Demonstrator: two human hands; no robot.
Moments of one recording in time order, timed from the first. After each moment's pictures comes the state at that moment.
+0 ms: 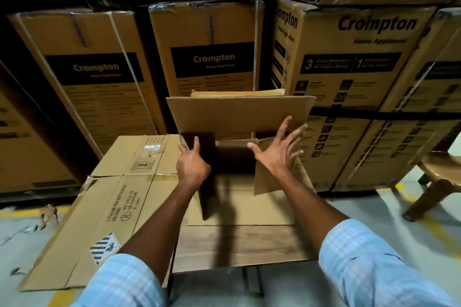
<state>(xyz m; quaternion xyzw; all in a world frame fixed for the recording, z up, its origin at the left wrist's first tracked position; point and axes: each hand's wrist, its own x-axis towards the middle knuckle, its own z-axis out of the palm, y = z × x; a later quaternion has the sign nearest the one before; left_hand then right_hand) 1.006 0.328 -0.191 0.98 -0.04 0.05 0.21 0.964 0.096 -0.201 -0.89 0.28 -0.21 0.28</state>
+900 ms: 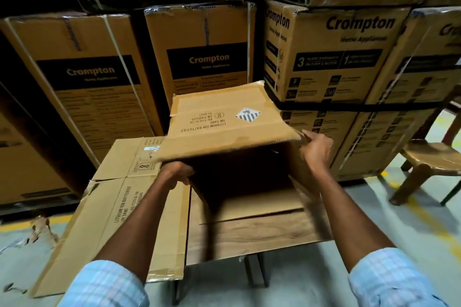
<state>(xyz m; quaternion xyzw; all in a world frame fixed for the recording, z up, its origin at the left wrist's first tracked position) 1.019 0.413 -0.183 0.90 0.01 -0.22 0.37 0.878 0.068 -0.157 -0.81 0.35 -0.31 0.35</state>
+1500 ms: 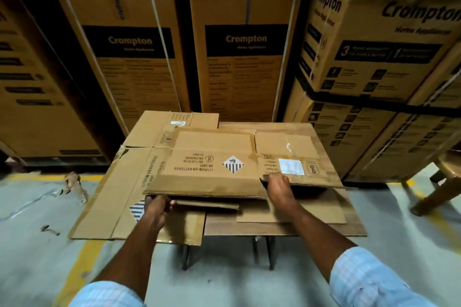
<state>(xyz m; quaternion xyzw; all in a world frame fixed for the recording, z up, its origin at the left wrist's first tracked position) 0.954 0.566 -0.345 0.61 0.32 -0.09 0.72 0.877 0.214 -0.283 -0.99 0.11 0.01 0.08</state>
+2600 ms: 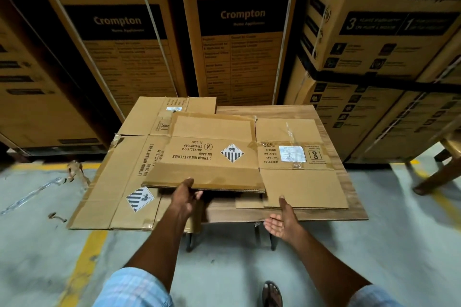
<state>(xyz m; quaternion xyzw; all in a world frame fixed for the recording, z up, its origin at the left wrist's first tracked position) 0.939 0.487 -0.347 0.44 0.35 -0.23 0.79 0.800 0.216 -0.380 -0.40 0.52 0.14 0.74</state>
